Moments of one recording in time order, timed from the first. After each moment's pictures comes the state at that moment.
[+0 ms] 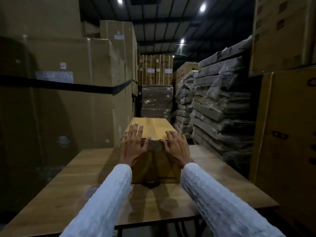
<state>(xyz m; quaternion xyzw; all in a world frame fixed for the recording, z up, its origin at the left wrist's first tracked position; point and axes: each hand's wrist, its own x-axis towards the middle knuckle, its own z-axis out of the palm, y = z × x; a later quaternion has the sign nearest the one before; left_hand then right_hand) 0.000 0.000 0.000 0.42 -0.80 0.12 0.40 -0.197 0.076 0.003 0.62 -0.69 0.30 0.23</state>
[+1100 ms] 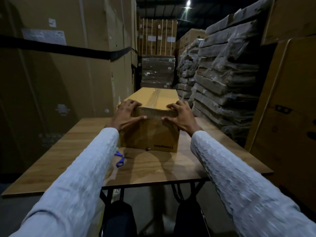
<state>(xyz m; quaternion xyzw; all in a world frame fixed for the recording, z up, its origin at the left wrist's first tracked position) 0.047 -0.025 -0.007 0.35 -0.87 -0.06 0.35 -0.221 0.084 0.003 0.67 -0.64 0.33 0.16</state>
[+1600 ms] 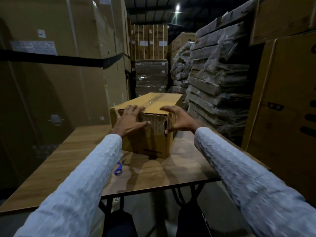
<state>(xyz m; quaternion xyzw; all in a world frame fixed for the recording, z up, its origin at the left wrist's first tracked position) 0.014 -0.016 0.006 0.39 -0.88 0.00 0.26 -0.253 0.072 0.013 0.76 -0.58 0.31 0.01</state>
